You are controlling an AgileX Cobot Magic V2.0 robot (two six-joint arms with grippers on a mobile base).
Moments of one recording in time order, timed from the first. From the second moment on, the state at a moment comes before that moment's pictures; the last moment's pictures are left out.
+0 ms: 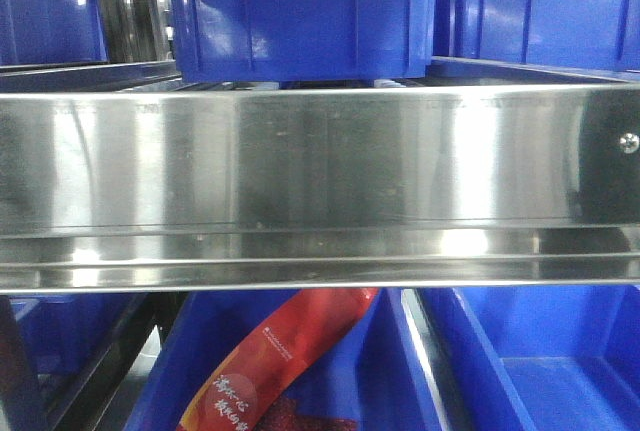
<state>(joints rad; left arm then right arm) -0.28 1.37 -1.85 0.07 1.24 -0.24 0.38 1.39 -1.87 0.08 1.23 0.12</state>
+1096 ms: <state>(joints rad) -0.33 1.31 -1.71 0.11 1.24 -0.28 0.38 1.37 -1.78 0.11 1.24 0.12</state>
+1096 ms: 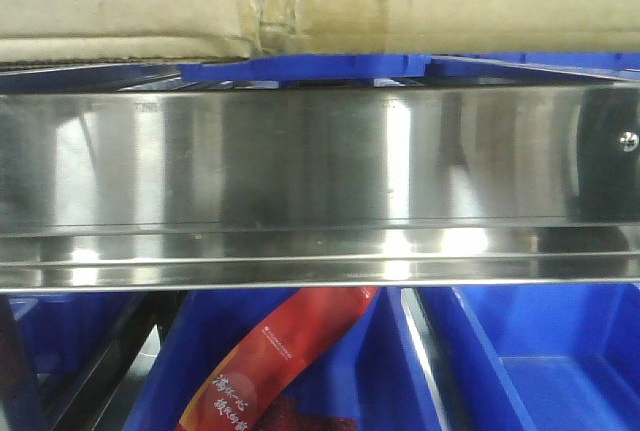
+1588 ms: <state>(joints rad) -0.33 1.31 -1.71 0.11 1.24 -0.28 0.38 1.37 -1.78 0.11 1.24 0.12</state>
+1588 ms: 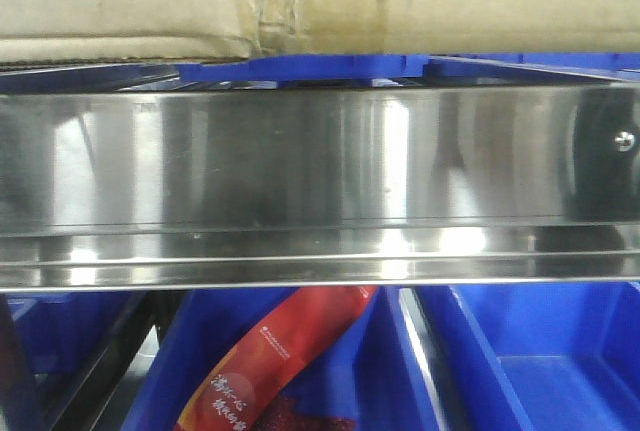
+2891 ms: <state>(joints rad) -0.33 1.31 -1.71 0.12 1.24 -0.28 0.38 1.37 -1.78 0.12 1.24 0.12</state>
